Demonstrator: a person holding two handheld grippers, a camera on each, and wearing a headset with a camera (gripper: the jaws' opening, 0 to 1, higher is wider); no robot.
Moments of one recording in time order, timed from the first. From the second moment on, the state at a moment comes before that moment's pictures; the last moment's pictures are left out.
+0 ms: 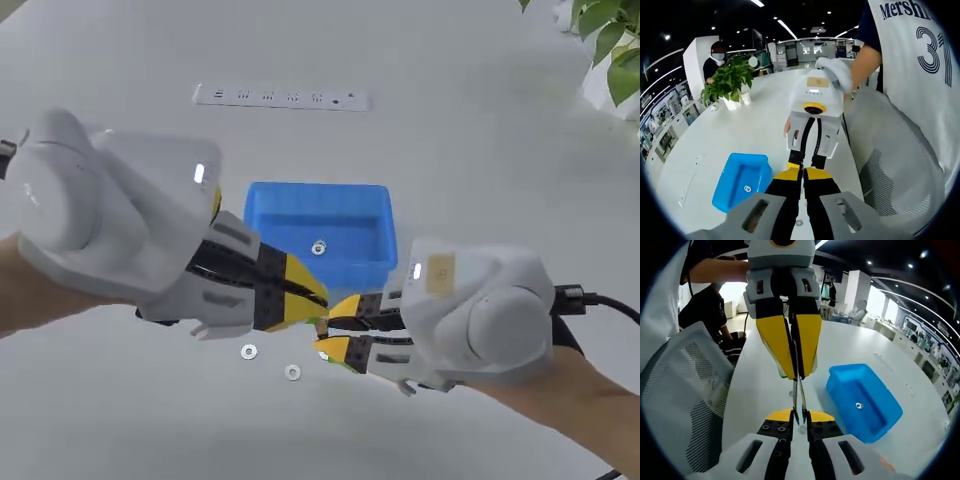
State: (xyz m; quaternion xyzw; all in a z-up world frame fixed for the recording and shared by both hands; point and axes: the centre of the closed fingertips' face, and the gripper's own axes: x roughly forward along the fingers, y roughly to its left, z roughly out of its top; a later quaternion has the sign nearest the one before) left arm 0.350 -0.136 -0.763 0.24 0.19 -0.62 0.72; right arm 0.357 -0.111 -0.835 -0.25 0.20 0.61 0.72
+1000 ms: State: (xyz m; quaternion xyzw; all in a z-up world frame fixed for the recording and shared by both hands) left arm 0.357 -0.138 -0.788 0.23 0.21 -0.61 0.72; right arm 0.362 -0.115 -0.856 -0.24 0.23 0.61 0.72
